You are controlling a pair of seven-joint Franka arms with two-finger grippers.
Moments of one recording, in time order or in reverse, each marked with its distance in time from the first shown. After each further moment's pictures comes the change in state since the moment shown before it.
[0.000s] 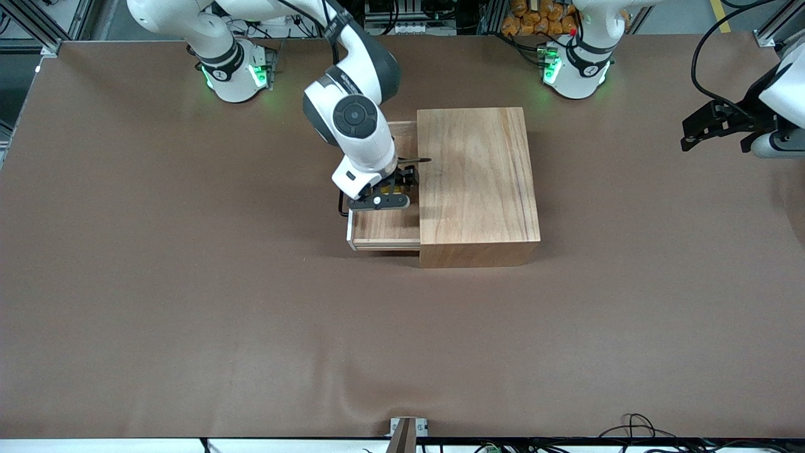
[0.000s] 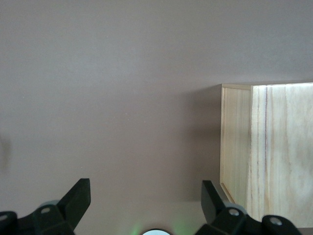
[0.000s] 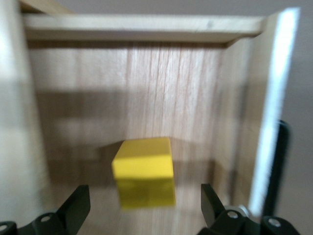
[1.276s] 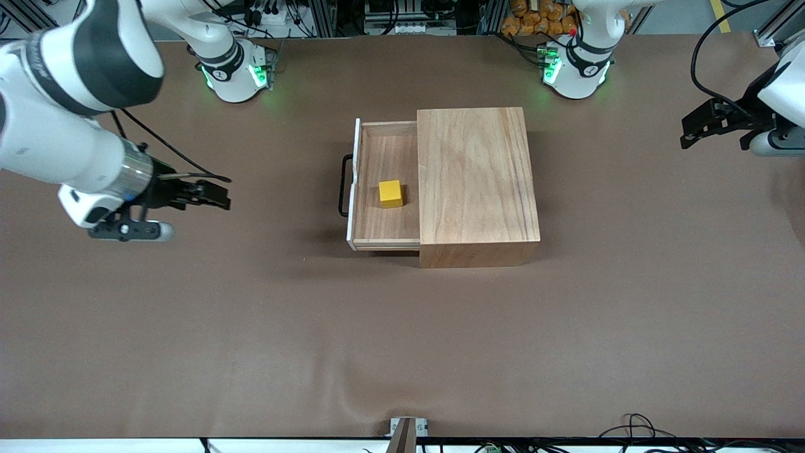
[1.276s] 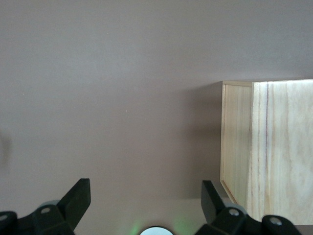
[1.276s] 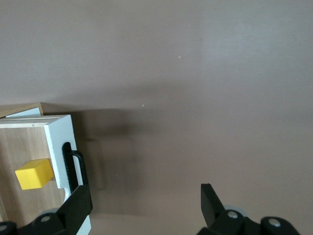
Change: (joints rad) left arm 0.002 -0.008 -0.002 -0.011 0.000 -0.009 0.000; right arm -0.567 -0.266 -0.019 0.048 -0.005 -0.382 -0.440
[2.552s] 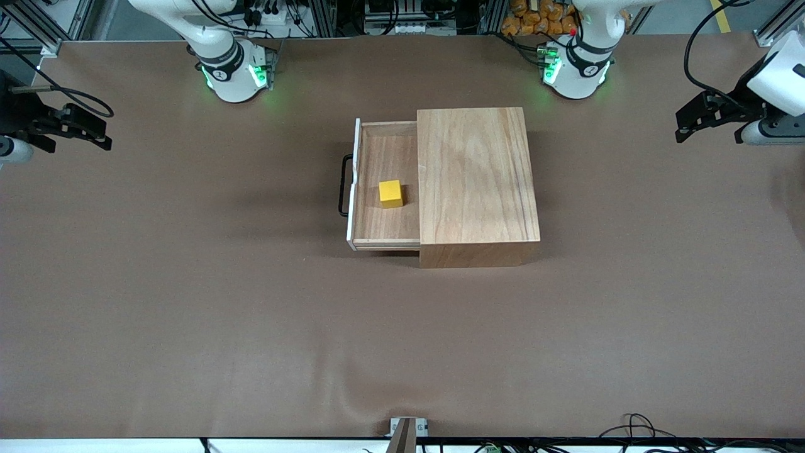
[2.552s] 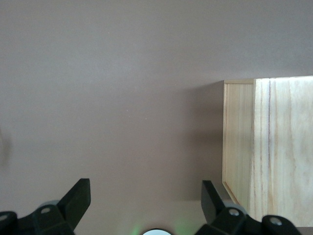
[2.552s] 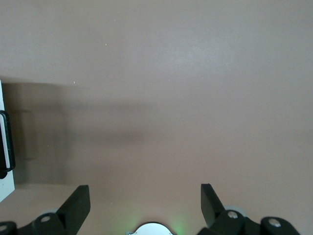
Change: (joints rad) left arm 0.000 -0.070 -0.001 -0.094 -0.003 0.052 -0.001; right arm -0.290 -0.218 0.120 -0.005 -0.207 -0.217 -0.253
